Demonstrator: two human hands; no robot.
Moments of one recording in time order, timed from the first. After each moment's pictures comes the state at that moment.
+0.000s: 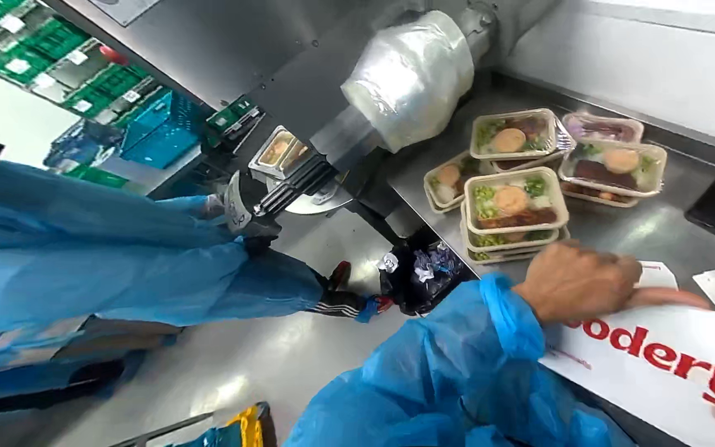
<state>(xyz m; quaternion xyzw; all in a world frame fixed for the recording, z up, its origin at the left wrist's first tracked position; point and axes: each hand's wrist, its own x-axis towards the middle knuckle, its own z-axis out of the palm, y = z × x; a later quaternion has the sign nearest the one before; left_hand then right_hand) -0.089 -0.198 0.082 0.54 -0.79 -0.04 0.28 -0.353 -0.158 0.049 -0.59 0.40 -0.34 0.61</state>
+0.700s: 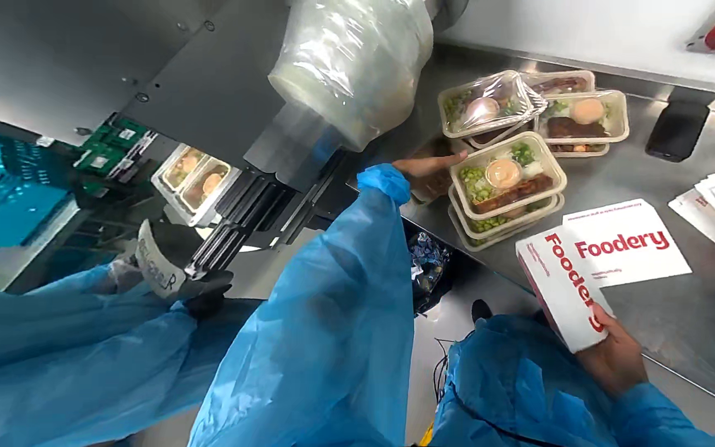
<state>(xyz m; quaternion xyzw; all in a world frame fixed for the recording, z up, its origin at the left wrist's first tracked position) 0.179 -0.302 0.027 0.62 -0.46 -0.63 0.07 -0.205 -0.086 -0.093 -0.06 0.47 -0.49 0.74</state>
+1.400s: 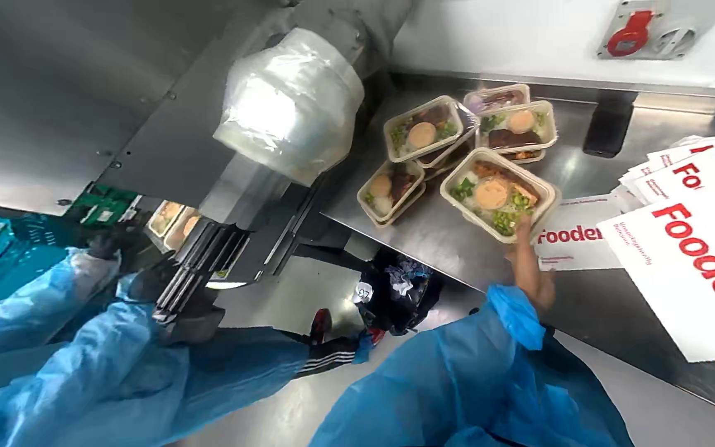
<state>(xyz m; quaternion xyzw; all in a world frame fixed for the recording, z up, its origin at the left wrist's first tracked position) -0.159 -0.185 -0.019 0.56 -0.02 -0.69 0.46 -0.420 -0.131 -0.051 -0.25 0.56 -0.59 0.53</state>
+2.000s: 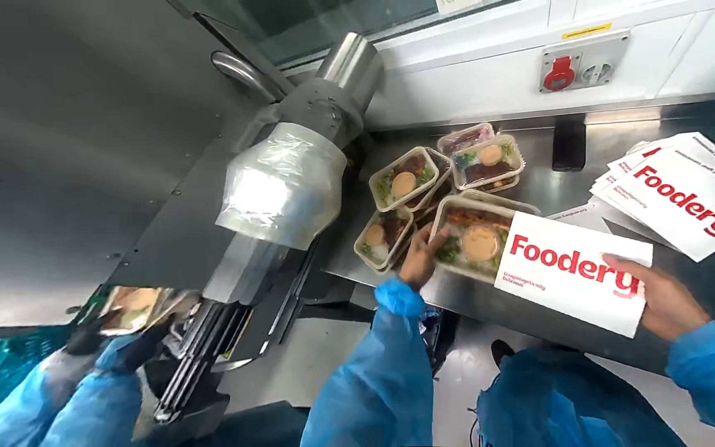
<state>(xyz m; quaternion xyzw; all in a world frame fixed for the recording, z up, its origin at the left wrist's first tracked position) 0.029 -0.251 0.014 0.54 -0.46 -0.57 0.40 -0.318 -0.188 -0.017 -0.18 0.58 -0.48 0.63</state>
